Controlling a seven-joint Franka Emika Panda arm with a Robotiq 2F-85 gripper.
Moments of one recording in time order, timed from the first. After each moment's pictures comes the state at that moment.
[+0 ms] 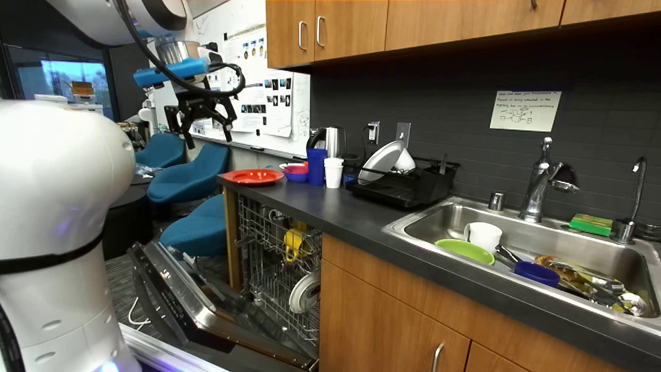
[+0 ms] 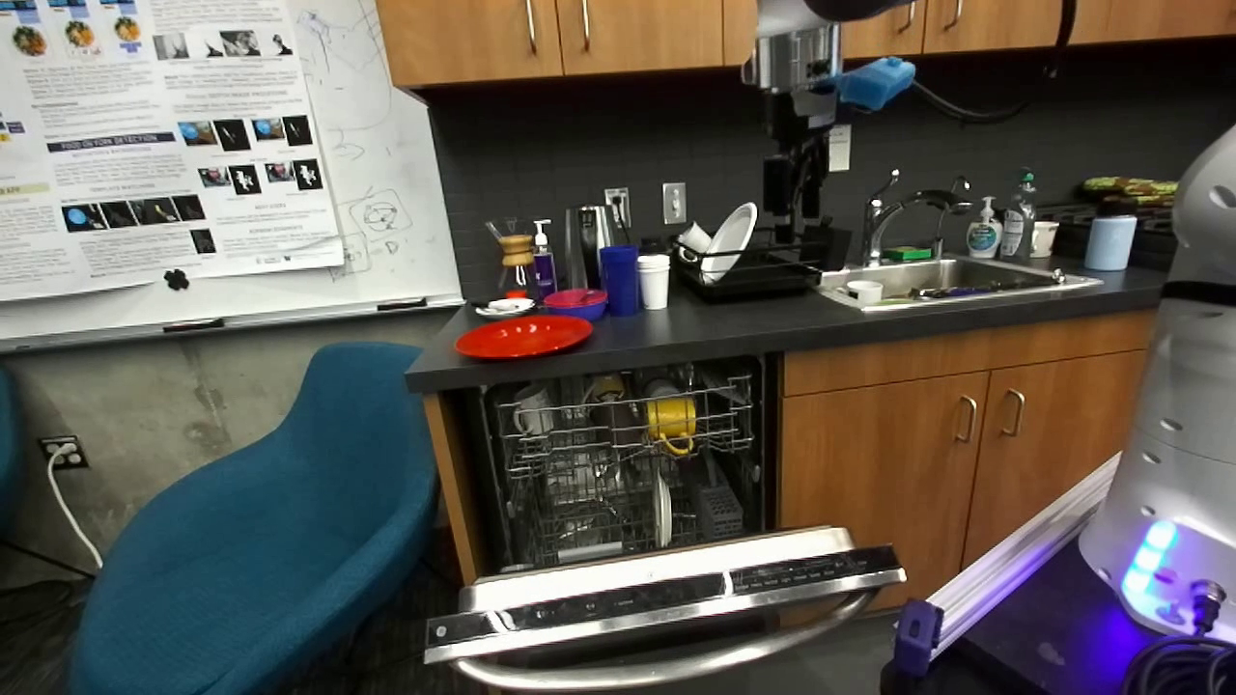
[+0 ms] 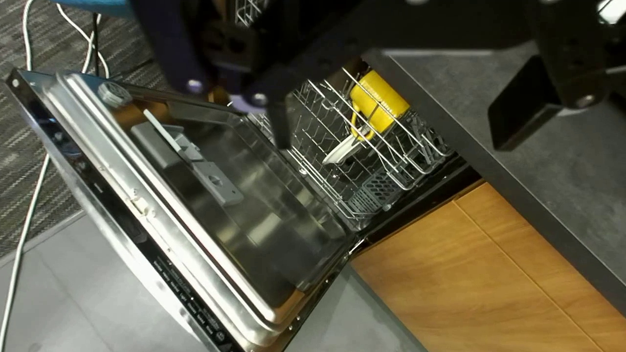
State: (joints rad) arm 0.14 -0.63 0.17 -2.61 -0.12 2.08 -0.06
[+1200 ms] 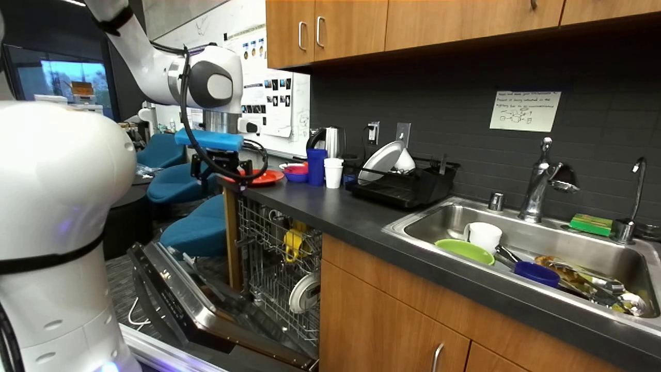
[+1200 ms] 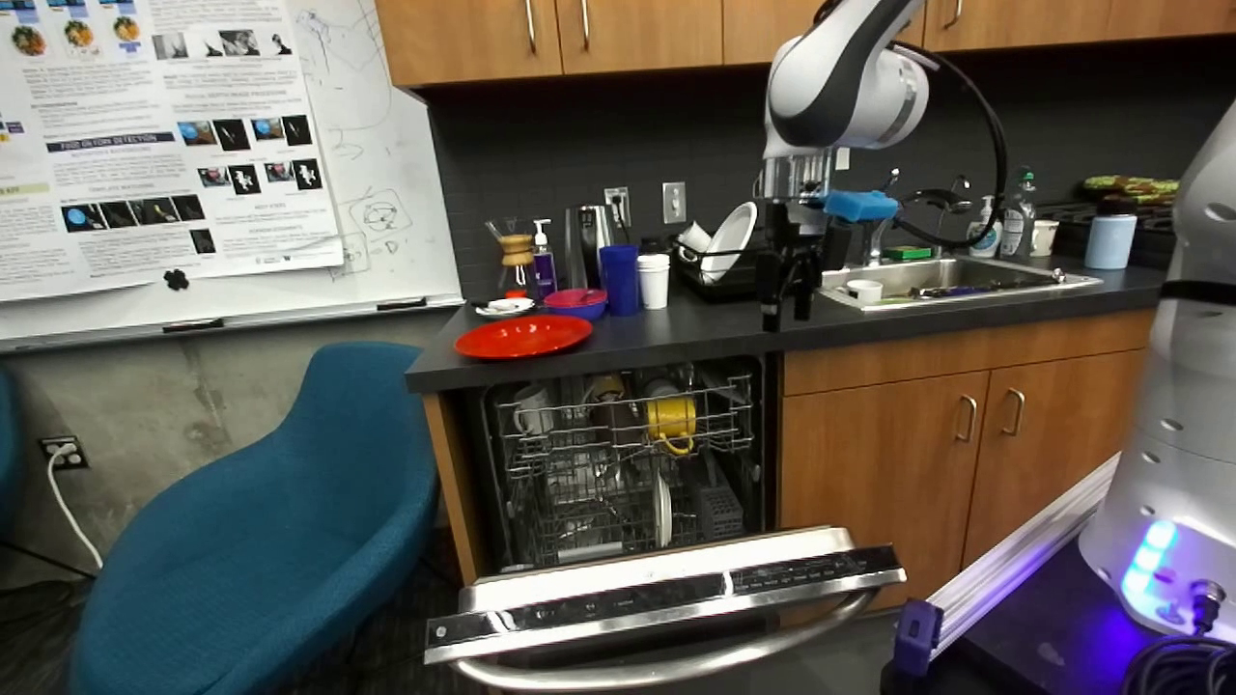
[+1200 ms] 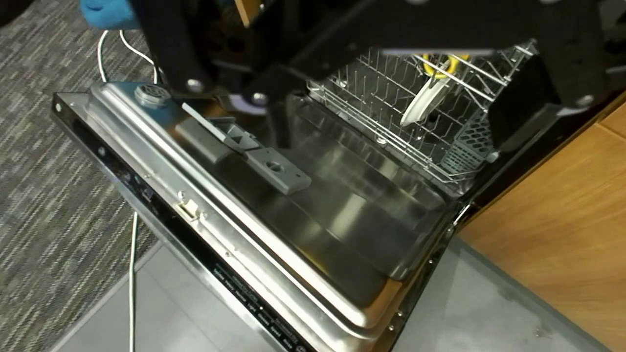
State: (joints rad) arm 0.15 -0.31 0.00 -2.69 0.15 2.39 -0.25
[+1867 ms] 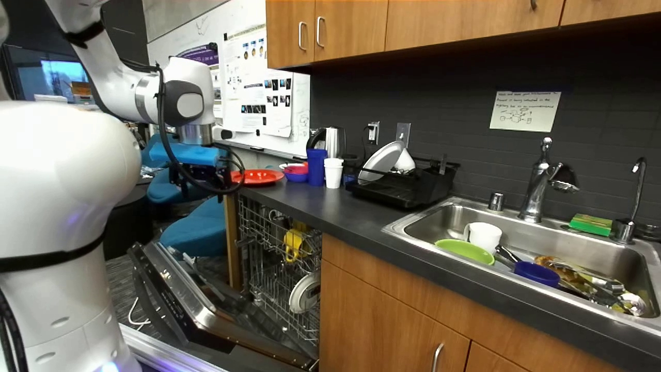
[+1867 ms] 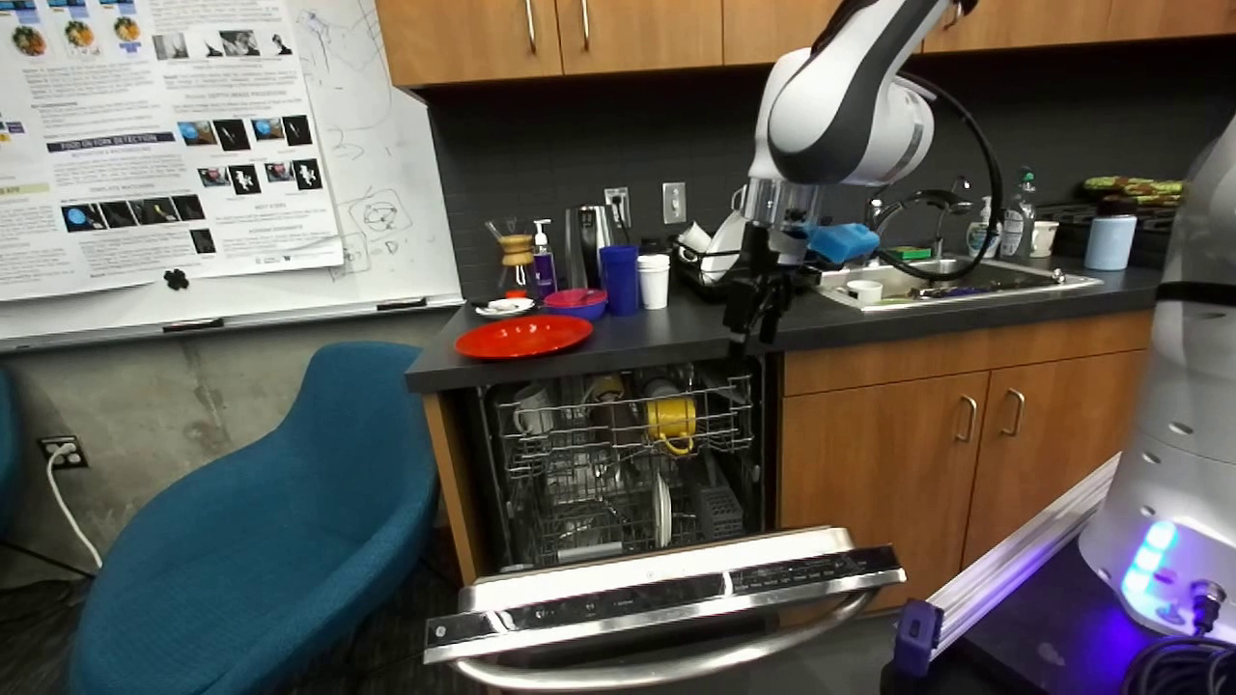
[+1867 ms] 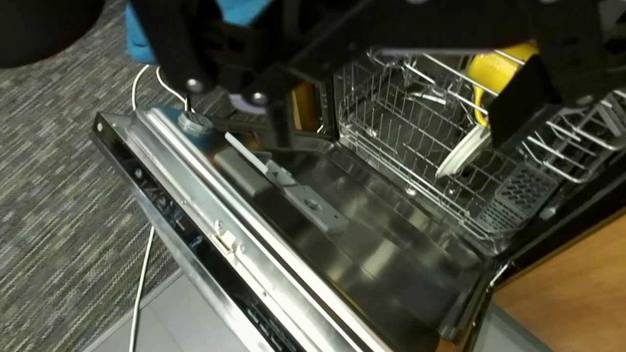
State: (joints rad) arm 0.25 -0.30 0.09 -2.79 0.25 2.68 -0.24
